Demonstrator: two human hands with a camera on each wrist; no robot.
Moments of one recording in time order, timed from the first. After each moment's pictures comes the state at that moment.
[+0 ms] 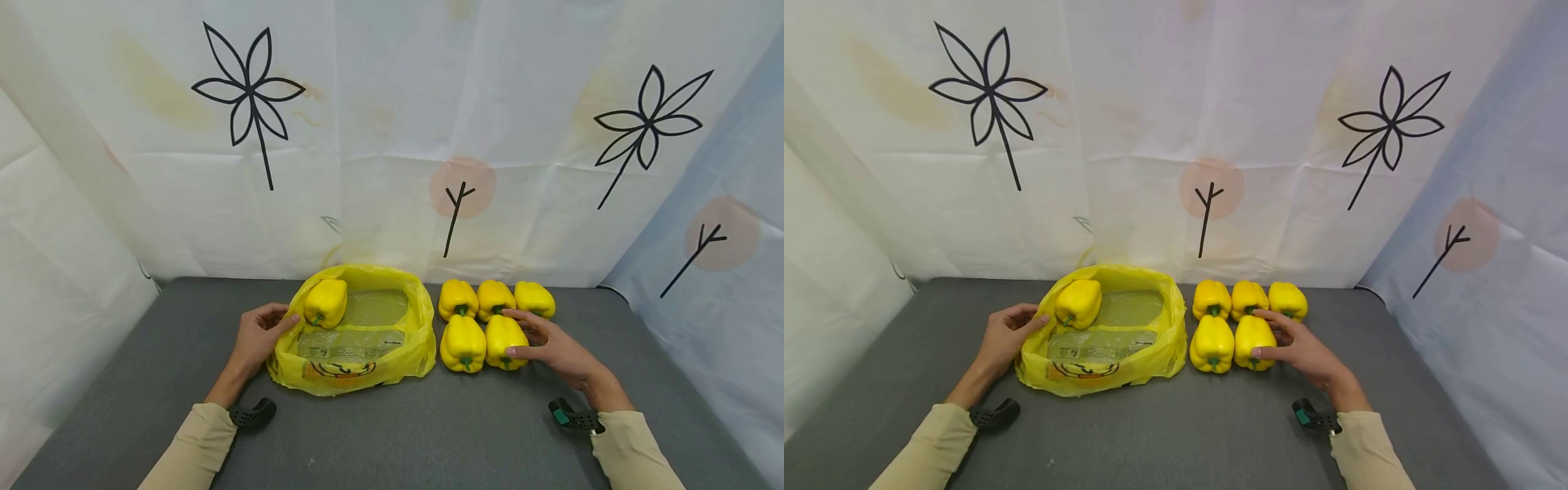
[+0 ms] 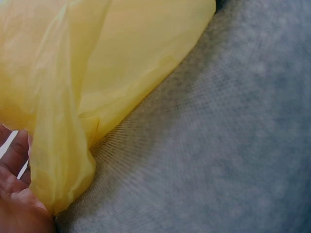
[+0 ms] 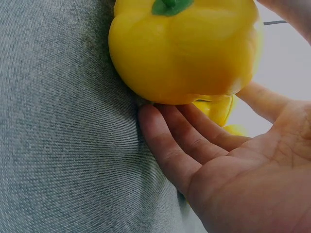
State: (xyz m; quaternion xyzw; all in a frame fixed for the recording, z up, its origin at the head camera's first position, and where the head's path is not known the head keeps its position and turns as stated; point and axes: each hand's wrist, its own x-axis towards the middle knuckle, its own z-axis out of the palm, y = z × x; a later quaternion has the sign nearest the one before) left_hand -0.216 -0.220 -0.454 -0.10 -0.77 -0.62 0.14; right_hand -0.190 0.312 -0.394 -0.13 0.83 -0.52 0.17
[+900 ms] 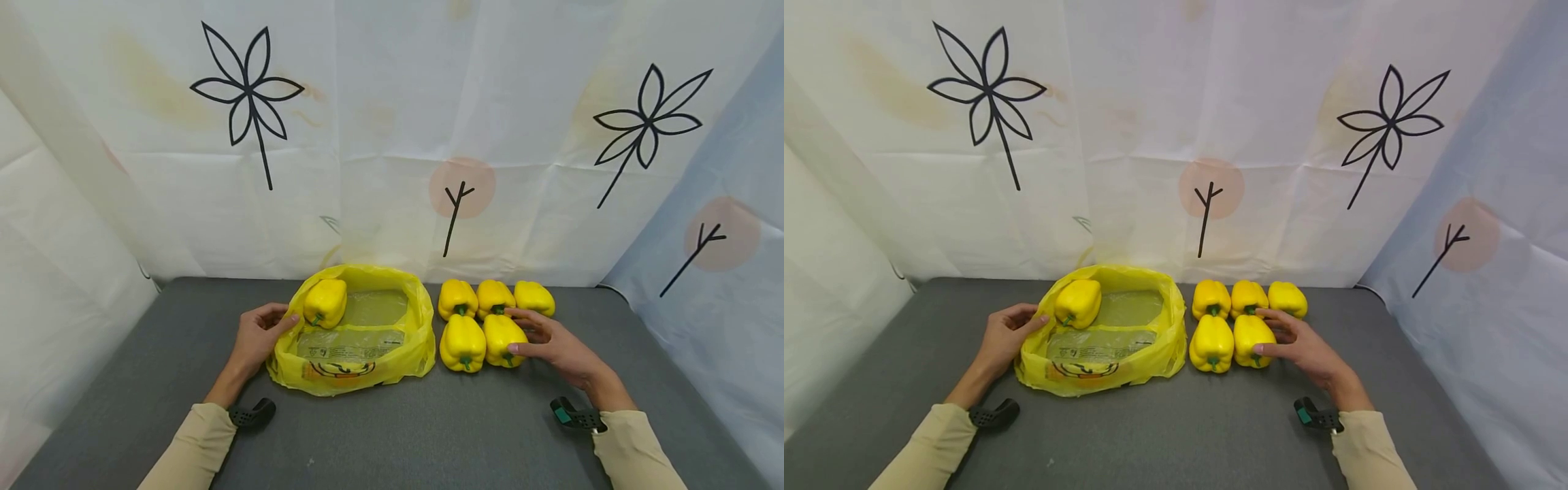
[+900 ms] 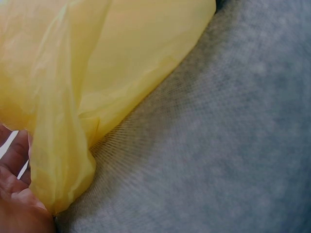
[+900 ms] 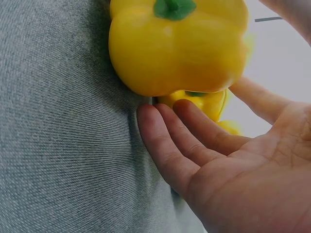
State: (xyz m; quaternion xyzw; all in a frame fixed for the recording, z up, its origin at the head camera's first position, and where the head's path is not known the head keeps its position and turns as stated) left_hand -0.216 -0.221 -0.455 -0.09 -0.77 -0.61 0.13; right_hand -0.191 0.316 -0.396 -0.12 0.83 -0.52 0.16
